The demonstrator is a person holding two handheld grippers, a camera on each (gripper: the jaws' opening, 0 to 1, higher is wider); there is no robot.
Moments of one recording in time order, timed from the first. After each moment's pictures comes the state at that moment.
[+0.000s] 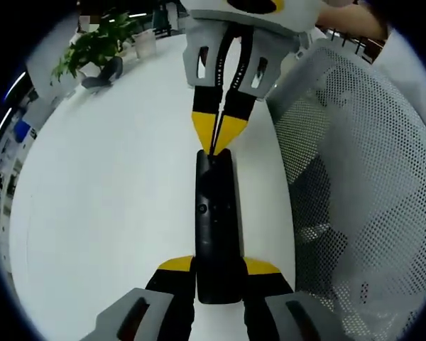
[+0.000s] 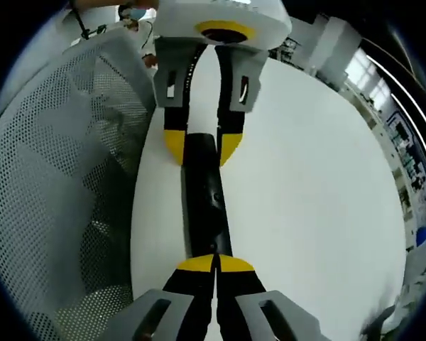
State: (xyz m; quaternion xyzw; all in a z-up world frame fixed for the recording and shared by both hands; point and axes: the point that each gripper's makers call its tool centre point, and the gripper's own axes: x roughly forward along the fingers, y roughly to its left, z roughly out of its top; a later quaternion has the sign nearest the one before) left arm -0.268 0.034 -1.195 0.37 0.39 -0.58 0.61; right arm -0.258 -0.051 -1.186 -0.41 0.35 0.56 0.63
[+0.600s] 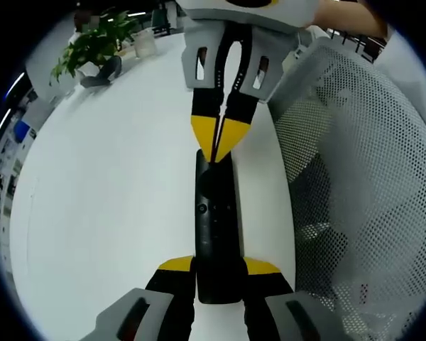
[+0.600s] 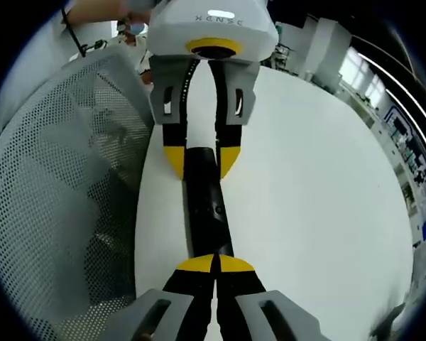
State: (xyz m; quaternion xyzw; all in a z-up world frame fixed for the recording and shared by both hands) left arm -0.268 0.032 -1.195 0.38 0.40 -0.58 0.60; right arm -0.258 -0.040 -1.187 -0.40 0.34 0.58 0.63
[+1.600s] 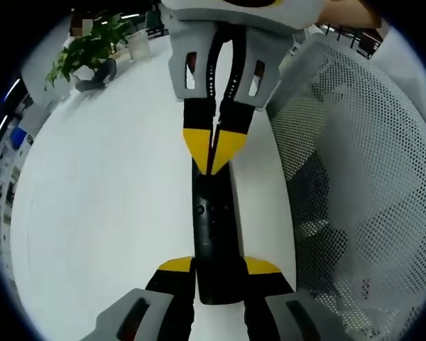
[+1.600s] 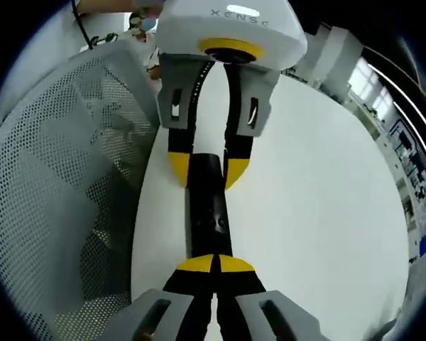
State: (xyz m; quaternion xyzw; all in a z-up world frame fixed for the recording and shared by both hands) left arm -0.268 0.031 -1.194 0.39 0.39 -0.59 0.59; right arm -0.259 -0.027 -1.188 -0.42 0.31 0.59 0.62
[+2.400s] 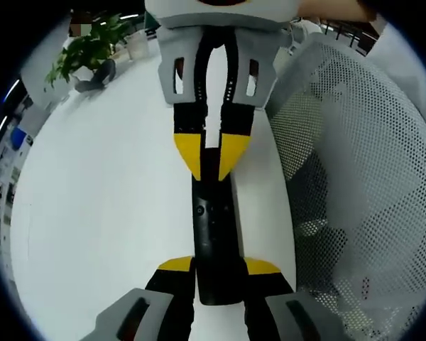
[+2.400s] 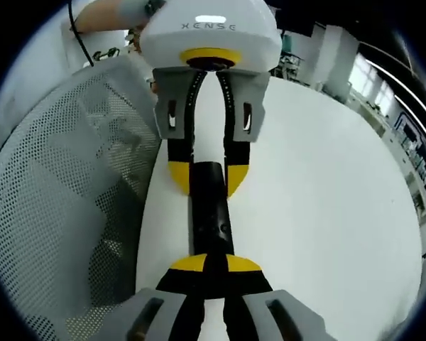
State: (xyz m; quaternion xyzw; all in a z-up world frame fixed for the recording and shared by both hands) left arm -0.269 0.032 -1.194 0.38 0.39 -0.59 0.60; right arm -0.261 -0.024 -1.189 -0.39 0.33 0.63 0.59
